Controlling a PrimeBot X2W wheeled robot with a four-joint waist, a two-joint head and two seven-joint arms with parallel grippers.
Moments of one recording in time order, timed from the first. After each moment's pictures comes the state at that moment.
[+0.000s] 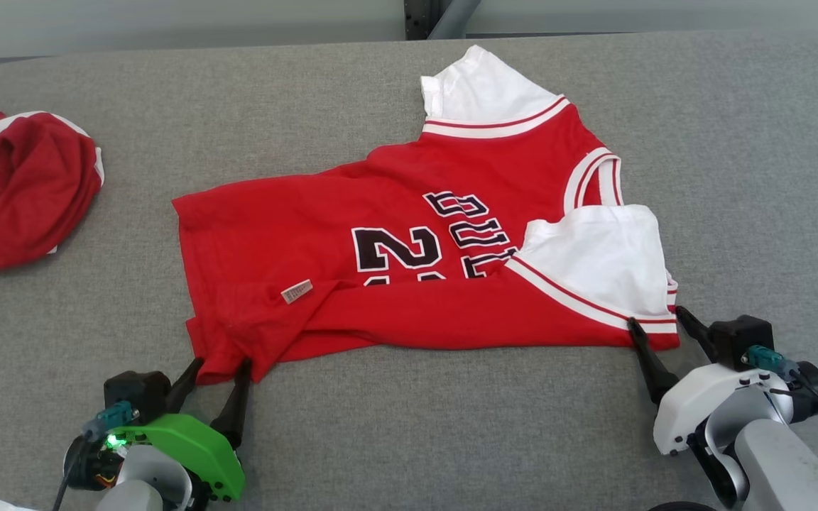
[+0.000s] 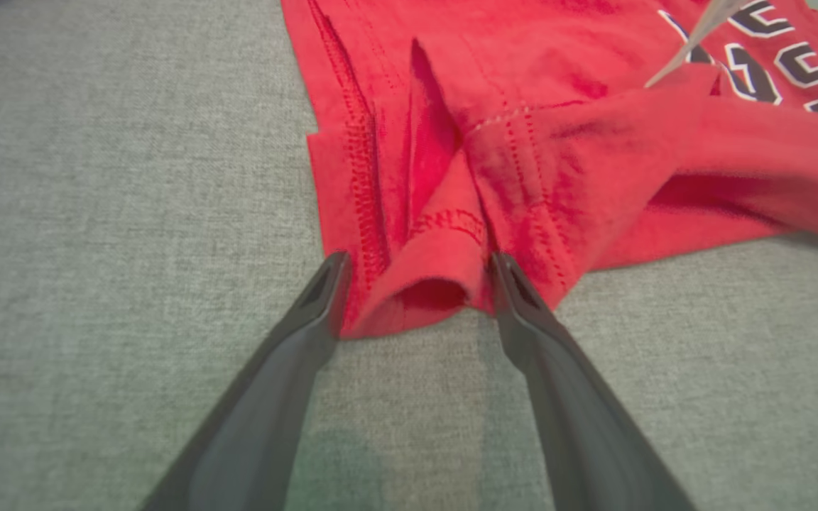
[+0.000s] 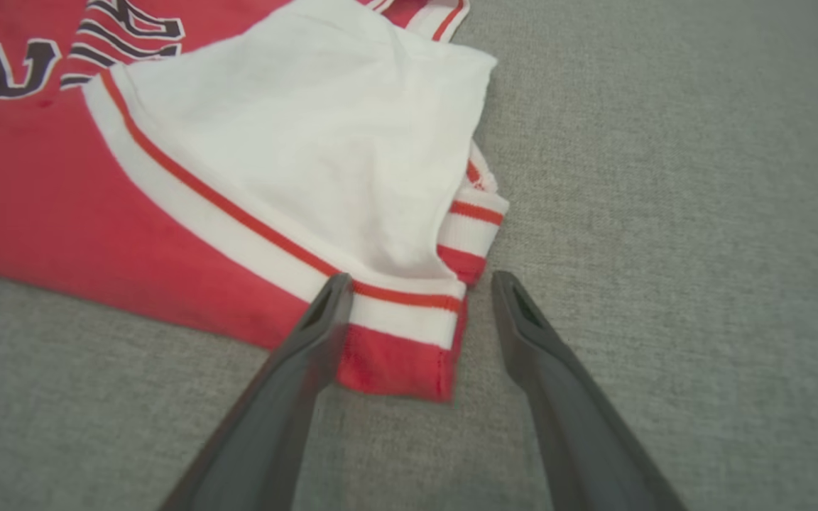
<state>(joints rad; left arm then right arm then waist) -0.21 0.26 -0.32 0.51 -0.51 -0.10 -0.11 -0.24 -0.26 0.19 0.51 0.26 0.13 -0.13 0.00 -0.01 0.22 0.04</state>
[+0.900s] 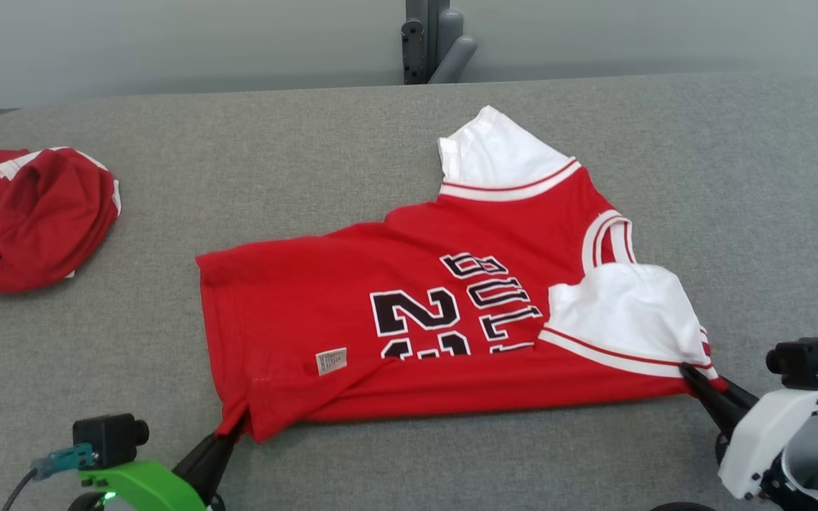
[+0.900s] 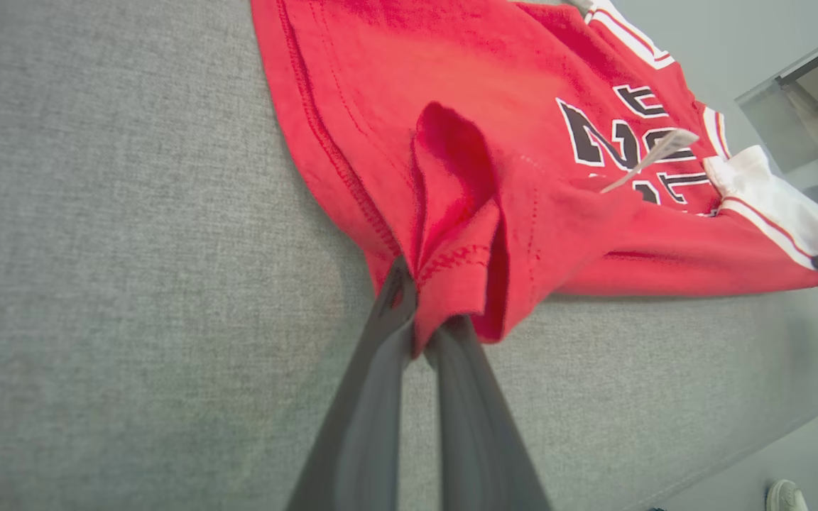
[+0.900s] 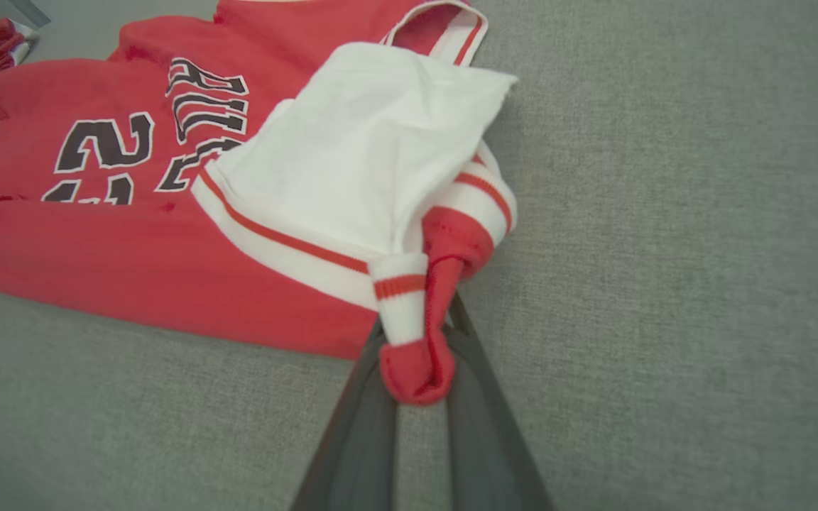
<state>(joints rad) -0.05 0.41 -0.40 0.23 -0.92 -0.13 0.09 -0.12 -0.54 0.39 0.28 0.75 0.13 0.04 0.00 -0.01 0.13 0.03</state>
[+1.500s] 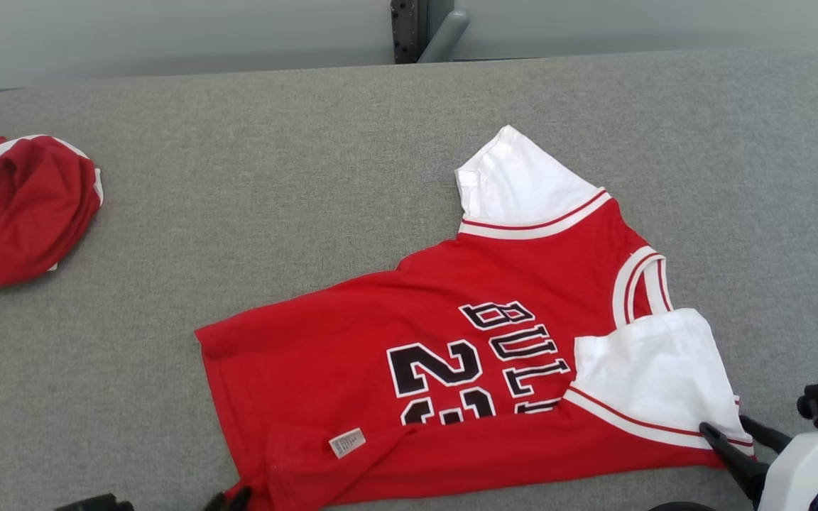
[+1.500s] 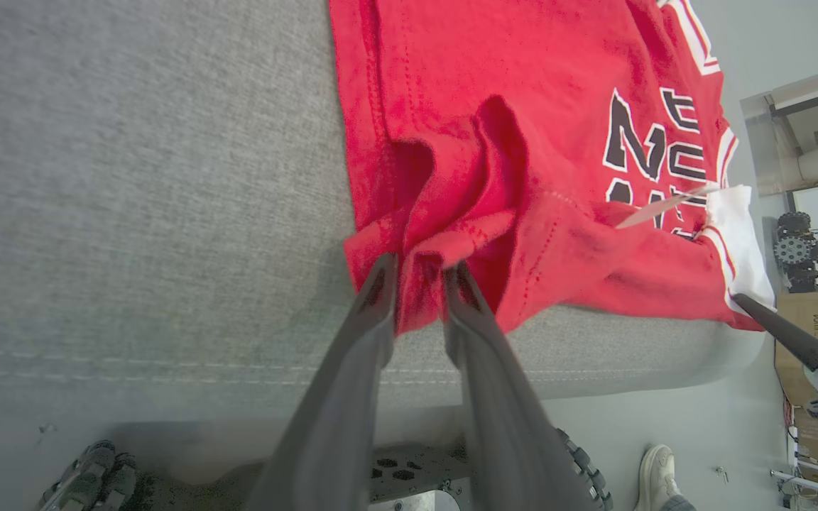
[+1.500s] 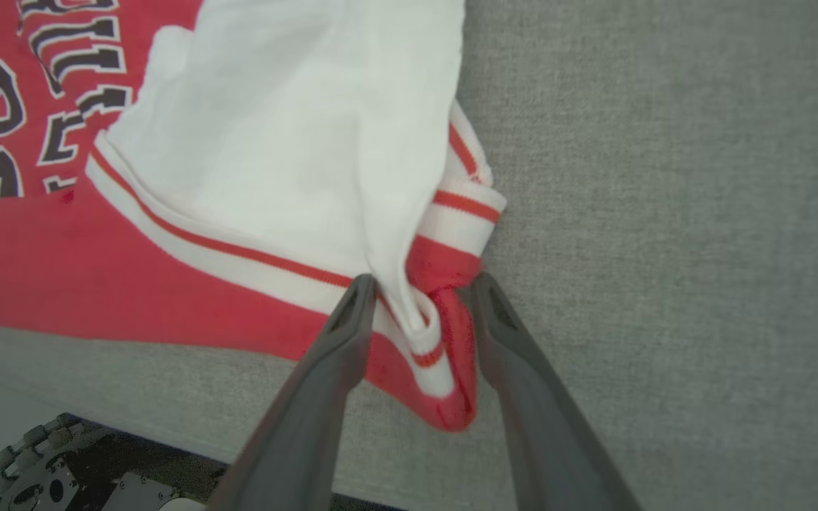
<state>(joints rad) 0.26 0.43 -0.35 -0.06 -1.07 -0.01 0.15 0.10 -0.56 0.23 0.13 0.74 0.13 0.25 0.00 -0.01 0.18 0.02</state>
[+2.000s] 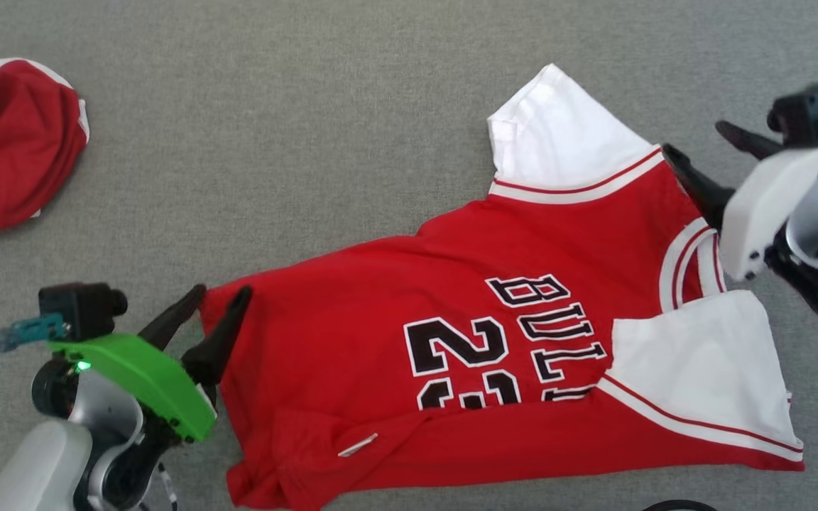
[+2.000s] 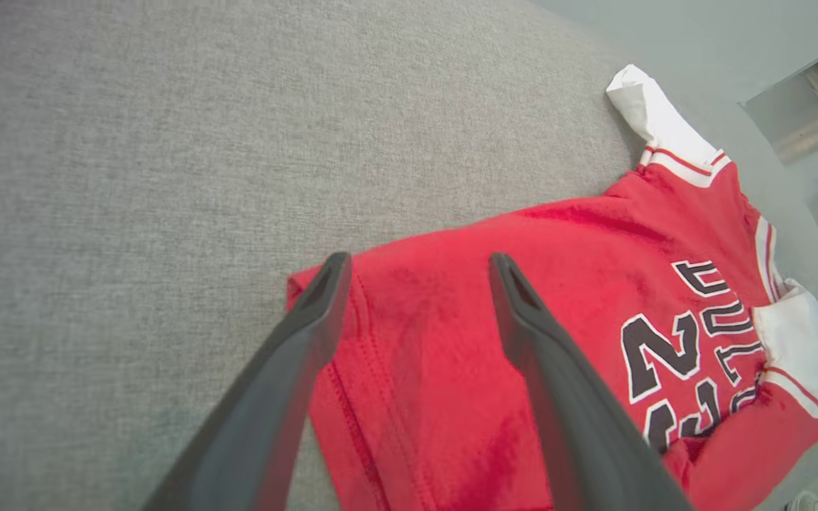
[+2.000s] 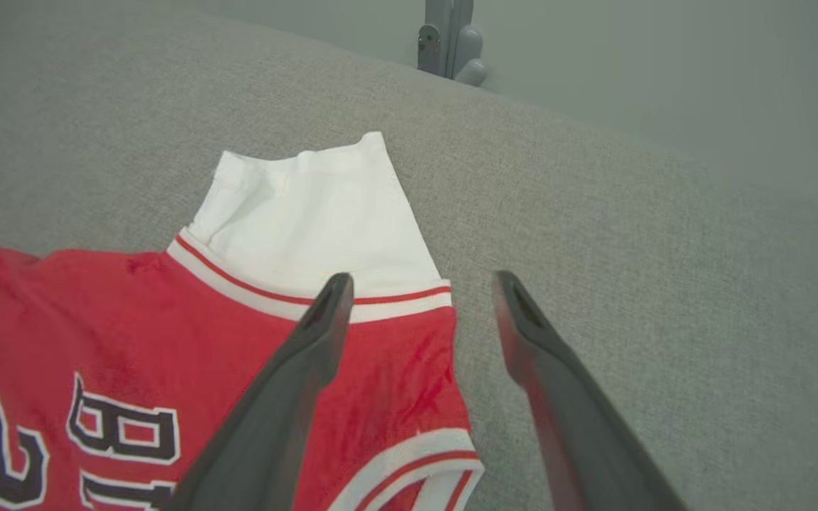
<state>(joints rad) -0.21 0.49 -0.37 -0.02 -0.93 -0.01 0.24 -0.54 -0.54 0.27 0.06 0.52 0.13 0.49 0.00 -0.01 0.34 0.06</state>
